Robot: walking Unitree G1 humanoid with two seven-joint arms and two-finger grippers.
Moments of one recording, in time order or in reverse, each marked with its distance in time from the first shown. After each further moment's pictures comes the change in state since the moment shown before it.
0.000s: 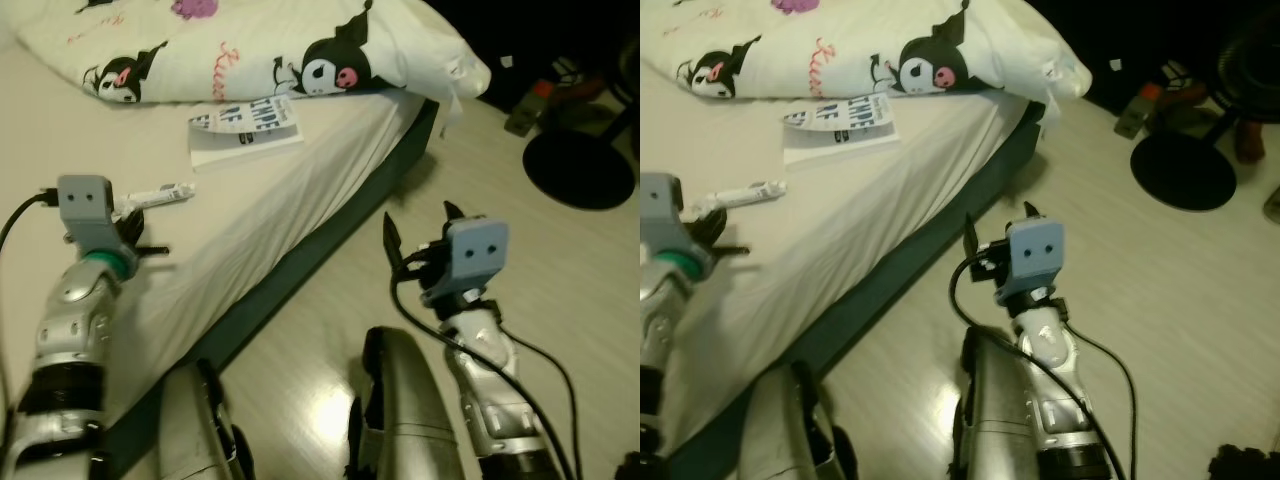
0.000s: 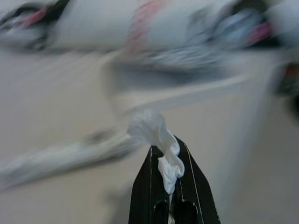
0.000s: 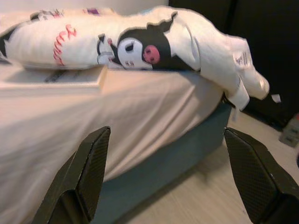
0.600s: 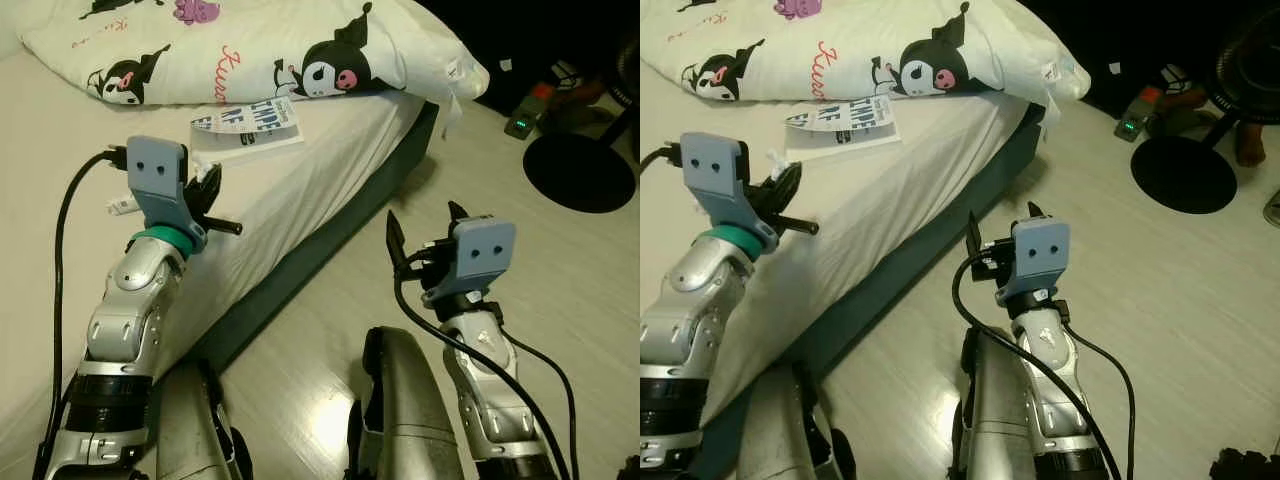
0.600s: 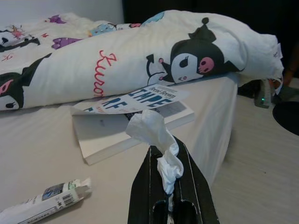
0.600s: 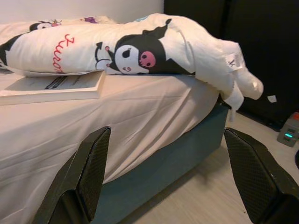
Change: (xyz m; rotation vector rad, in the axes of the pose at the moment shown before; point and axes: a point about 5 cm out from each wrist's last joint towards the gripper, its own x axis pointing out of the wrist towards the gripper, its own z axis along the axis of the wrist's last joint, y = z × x) left arm -0.004 -0.041 0.015 0.136 -0.103 -0.024; right arm -0.005 -0.001 0.000 0.011 0.004 -0.031
